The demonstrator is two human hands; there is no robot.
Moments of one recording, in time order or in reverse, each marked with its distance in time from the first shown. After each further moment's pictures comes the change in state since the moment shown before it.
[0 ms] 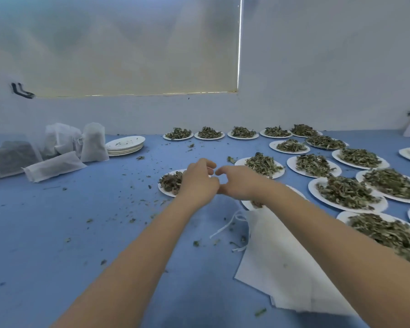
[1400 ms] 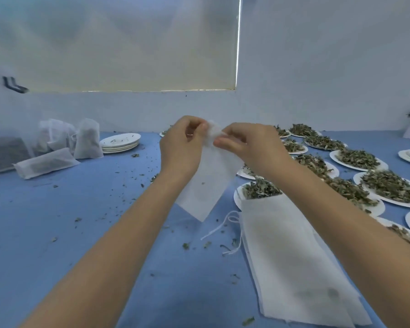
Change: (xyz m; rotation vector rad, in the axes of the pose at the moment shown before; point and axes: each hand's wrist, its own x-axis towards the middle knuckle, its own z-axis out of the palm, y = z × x) left_hand 0.007 0.039 -0.025 -0.210 0.386 0.325; right_hand -0.016 0.011 -0.046 0.172 0.597 -0.293
